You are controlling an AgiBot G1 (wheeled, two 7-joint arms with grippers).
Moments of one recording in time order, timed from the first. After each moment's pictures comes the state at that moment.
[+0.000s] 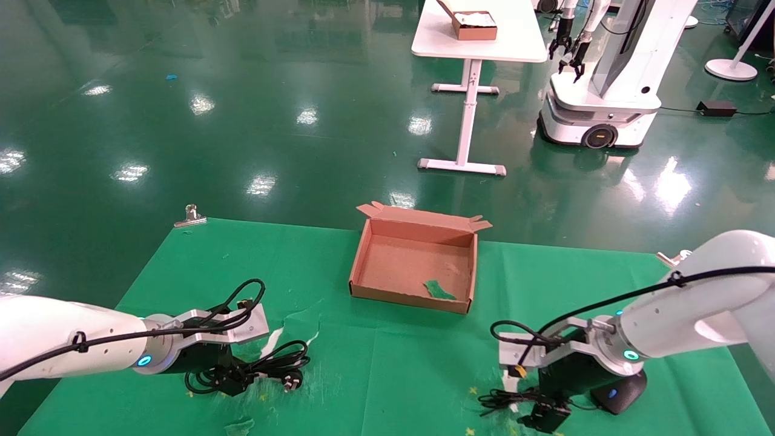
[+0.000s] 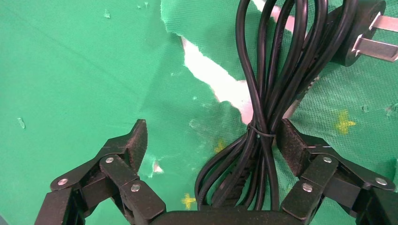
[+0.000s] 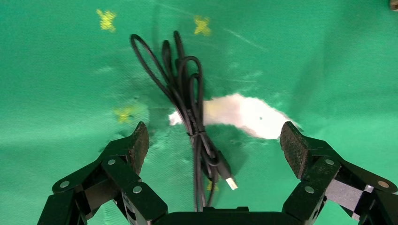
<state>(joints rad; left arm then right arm) -1.42 1.05 0.77 -0.85 2.16 1.04 -0.43 1.62 -1.21 -0.79 0.34 -1.96 -1.24 -0.03</state>
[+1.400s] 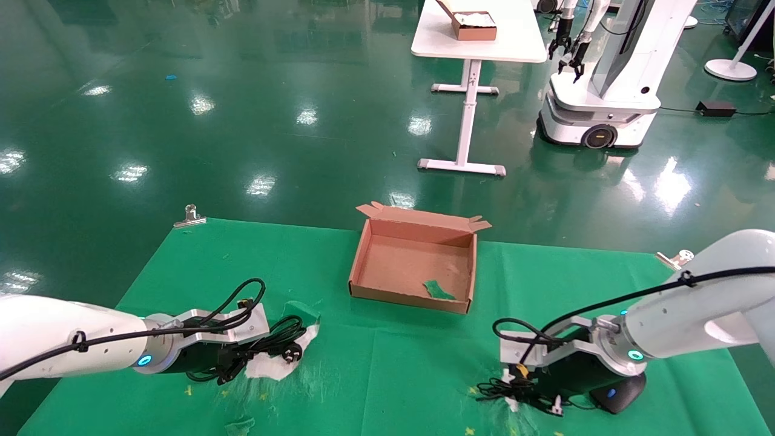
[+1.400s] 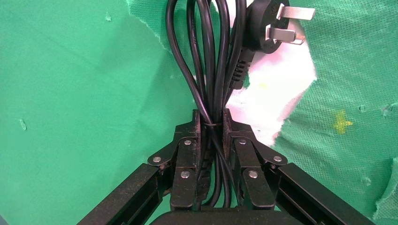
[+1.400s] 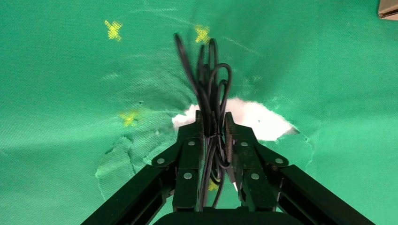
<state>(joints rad) -1.42 1.05 0.77 -0.85 2.16 1.04 -0.43 1.61 -1.18 -0.78 0.38 -1.95 -1.26 -0.02</state>
